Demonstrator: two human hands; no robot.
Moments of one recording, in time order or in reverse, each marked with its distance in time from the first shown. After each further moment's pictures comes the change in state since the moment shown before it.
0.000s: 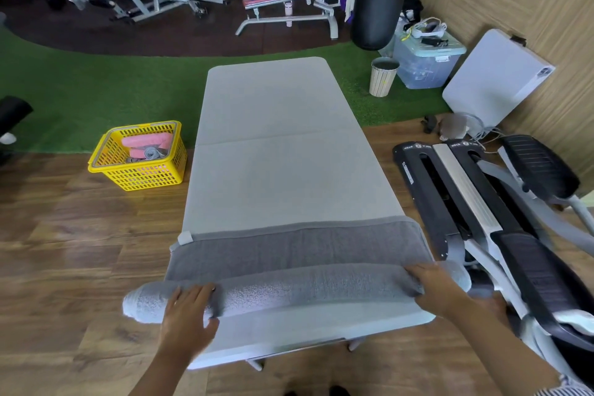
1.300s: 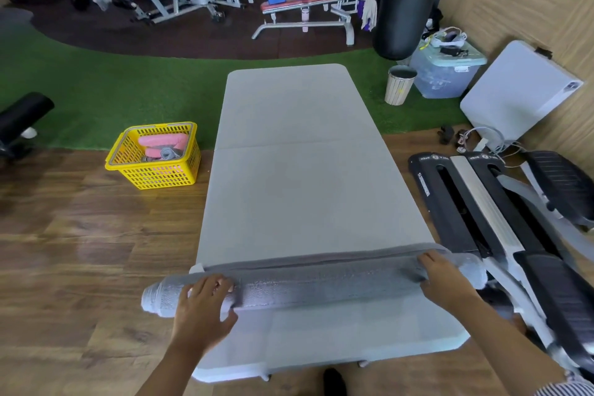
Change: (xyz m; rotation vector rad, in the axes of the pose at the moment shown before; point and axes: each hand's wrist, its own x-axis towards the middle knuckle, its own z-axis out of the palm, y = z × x) left_hand 0.026 -0.010 -0.015 0.045 0.033 0.029; right_hand 0.047 -0.030 -0.012 -0.016 0.137 0.077
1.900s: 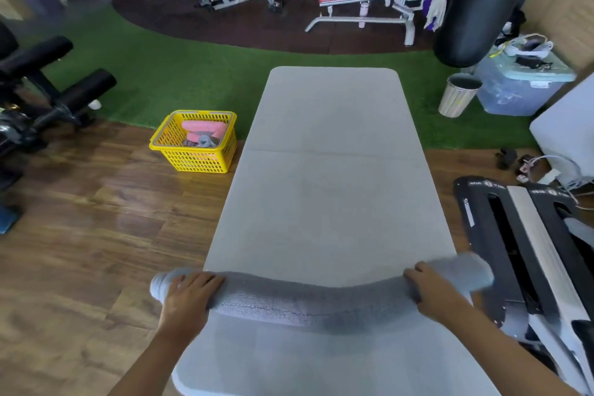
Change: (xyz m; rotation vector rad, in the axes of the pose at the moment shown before) left_hand 0.034 -0.032 0.003 0.010 -0.062 -0.157; right_hand 0.096 -0.040 -0.029 -0.172 -0.264 -0.244
